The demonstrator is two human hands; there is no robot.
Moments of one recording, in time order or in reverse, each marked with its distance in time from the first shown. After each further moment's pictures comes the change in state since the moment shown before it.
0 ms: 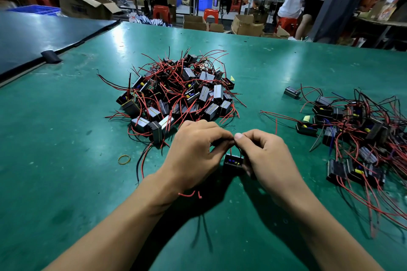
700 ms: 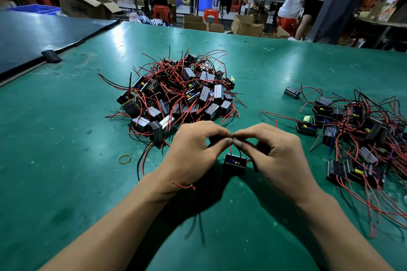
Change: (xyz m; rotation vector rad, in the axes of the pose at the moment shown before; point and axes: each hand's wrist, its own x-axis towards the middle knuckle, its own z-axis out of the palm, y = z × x) left_hand 0.001 -0.003 -0.003 -0.177 -0.025 -0.110; right_hand 0.006 0.010 -0.021 -0.240 -0.027 -0.654
